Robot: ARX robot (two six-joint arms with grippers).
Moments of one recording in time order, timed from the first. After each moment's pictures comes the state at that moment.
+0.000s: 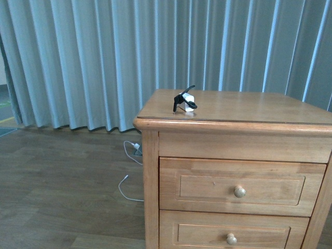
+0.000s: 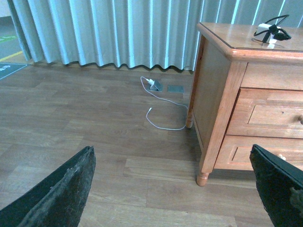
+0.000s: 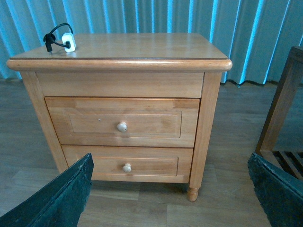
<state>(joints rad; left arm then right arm) 0.00 0.00 0.01 0.00 0.00 0.00 0.00 0.01 0.01 0.00 0.00 0.00</state>
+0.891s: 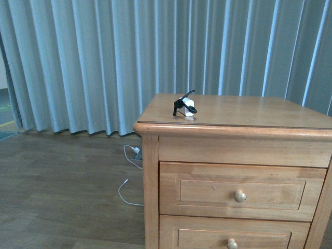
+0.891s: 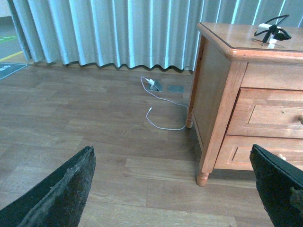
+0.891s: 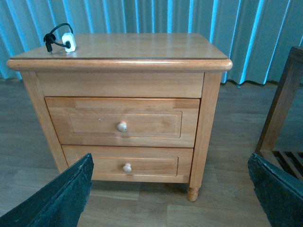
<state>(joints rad) 0.00 0.00 0.01 0.00 0.00 0.00 0.00 0.01 0.01 0.00 0.00 0.00</state>
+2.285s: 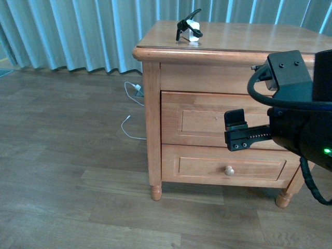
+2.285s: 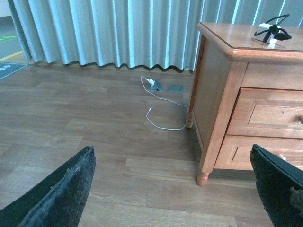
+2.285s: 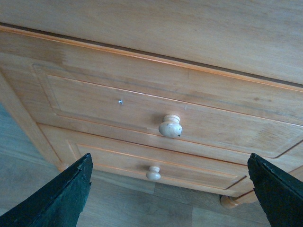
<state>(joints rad) 0.00 0.00 0.01 0.00 0.00 0.00 0.28 1.96 0.80 0.82 0.20 -0.06</state>
